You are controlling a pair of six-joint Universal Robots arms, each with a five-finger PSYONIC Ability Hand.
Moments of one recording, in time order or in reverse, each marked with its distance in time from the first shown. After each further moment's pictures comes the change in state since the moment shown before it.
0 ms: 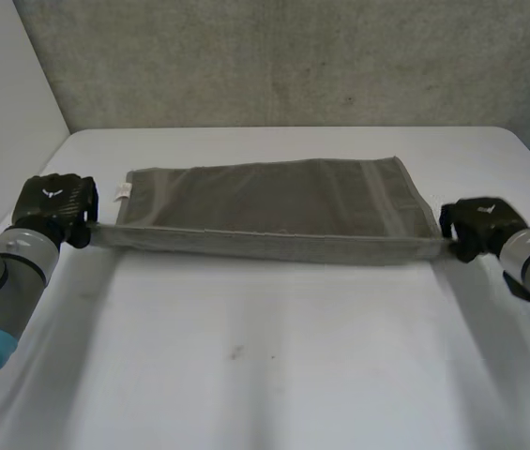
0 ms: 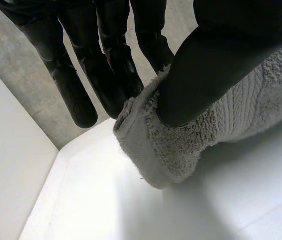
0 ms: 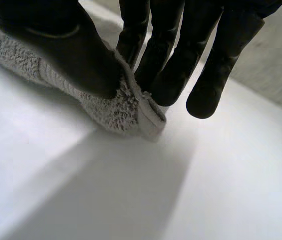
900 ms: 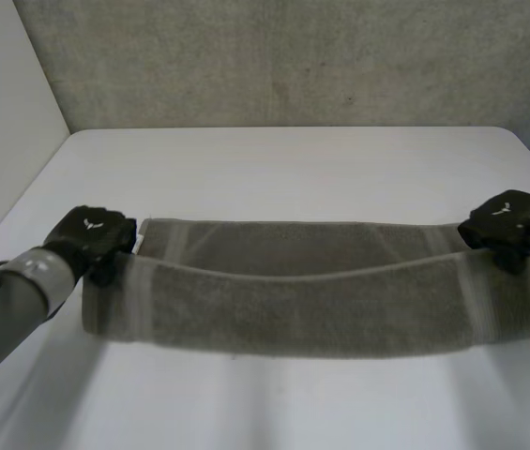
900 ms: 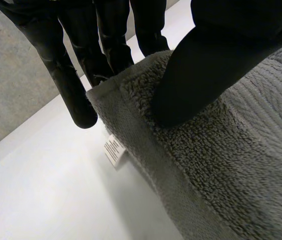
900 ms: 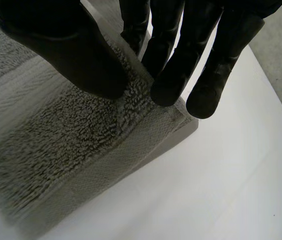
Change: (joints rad) left arm -0.038 0.005 0.041 -0.279 0.157 0.188; right arm -0.022 -0.089 -0.192 0.557 -0.001 -0.619; left_hand 0.008 0.000 0.000 0.000 0.005; right_hand 0.000 0.000 0.000 0.000 0.013
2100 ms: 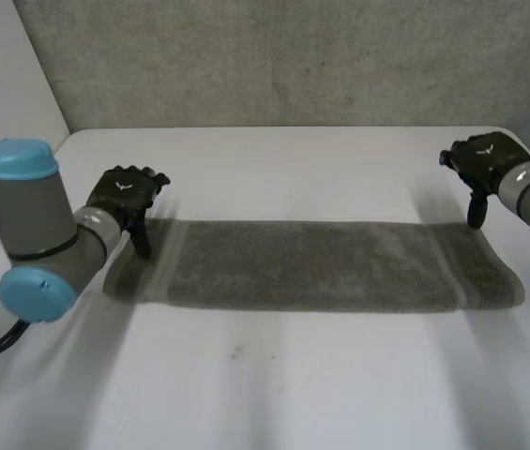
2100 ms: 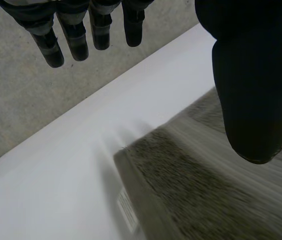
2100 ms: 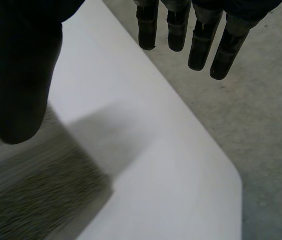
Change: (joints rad) left arm -0.111 -0.300 0.373 0.024 -0.146 -0.136; right arm 0.084 0.217 -0.272 -0.291 0.102 0.325; left_hand -1.032 -1.051 -1.050 -1.051 -1.003; right_hand -1.110 -1.084 -1.089 -1.082 -1.119
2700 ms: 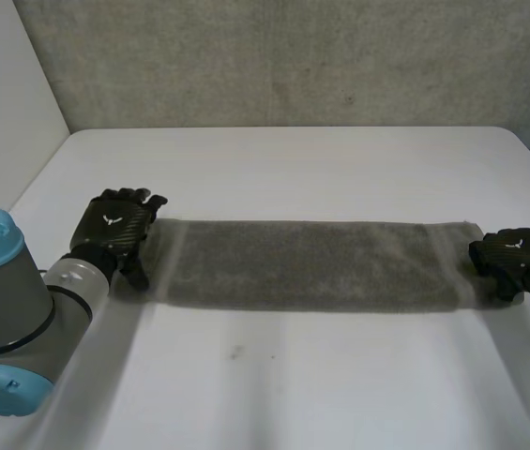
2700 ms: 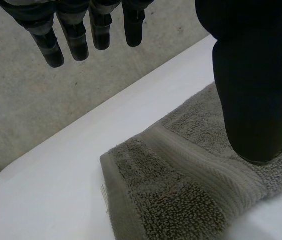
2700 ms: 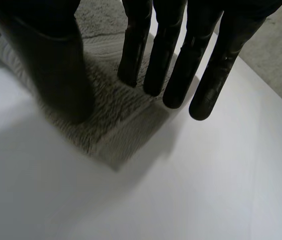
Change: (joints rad) left arm -0.018 0.284 -0.482 0.284 0.002 -0.040; right arm -0.199 -0.206 0.705 -0.331 -0.144 -0.035; left_hand 0.000 -0.002 -0.001 -0.001 0.000; right_hand 0.716 0.685 0.686 0.671 0.699
